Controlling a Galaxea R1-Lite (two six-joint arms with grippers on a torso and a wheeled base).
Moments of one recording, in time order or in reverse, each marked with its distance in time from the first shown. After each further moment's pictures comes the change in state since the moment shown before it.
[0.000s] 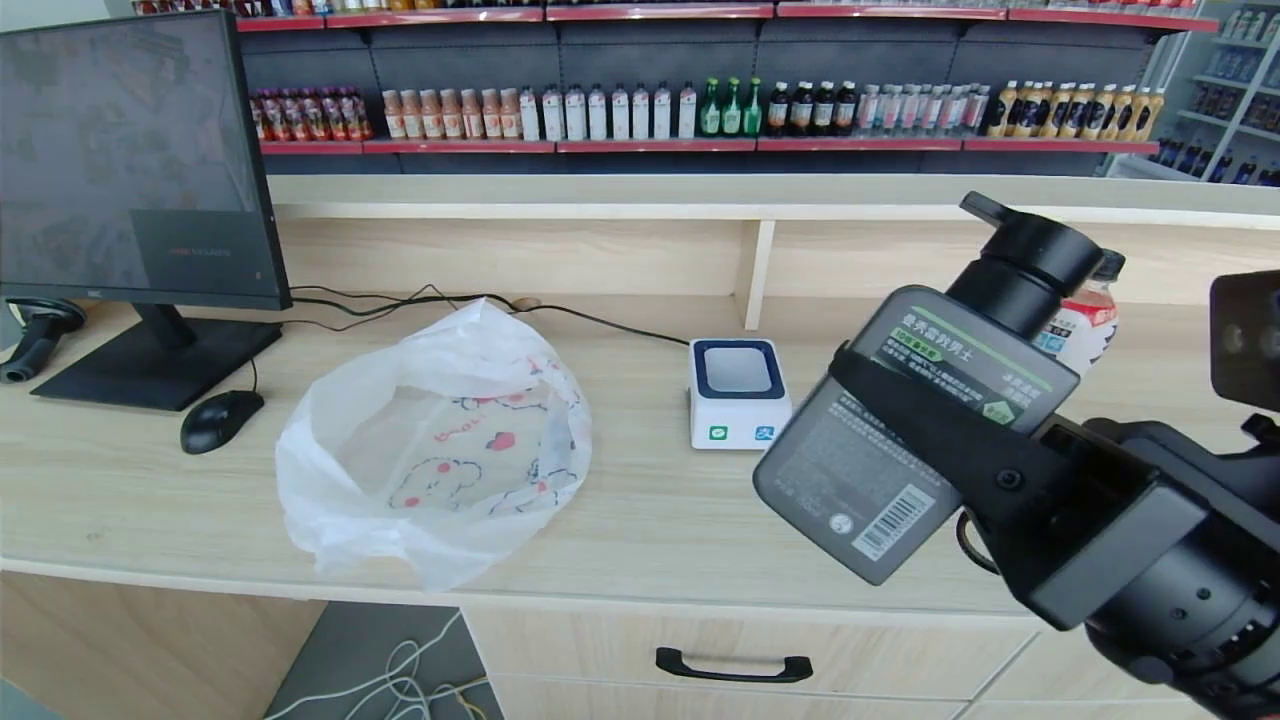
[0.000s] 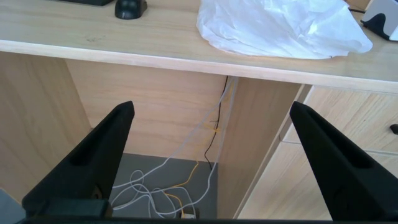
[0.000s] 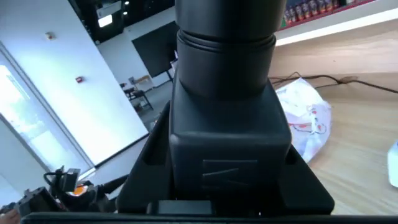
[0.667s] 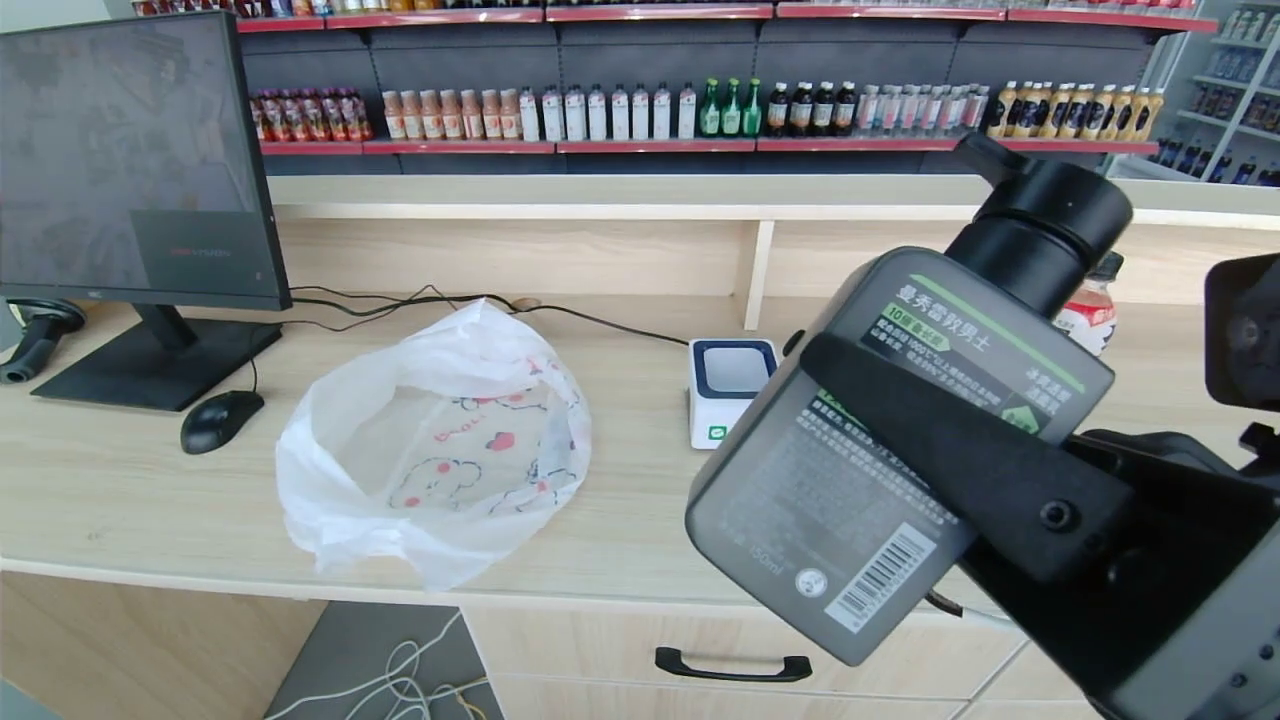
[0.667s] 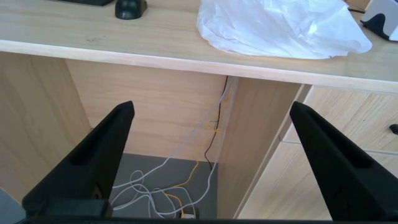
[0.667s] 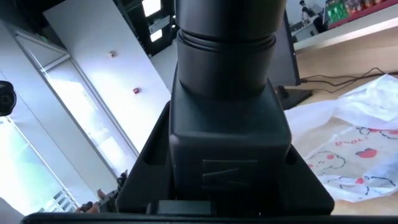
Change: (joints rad) left arm 0.000 0.000 0.000 0.000 0.000 0.000; right arm 0.148 0.030 -0.050 -0.074 -0.008 0.124
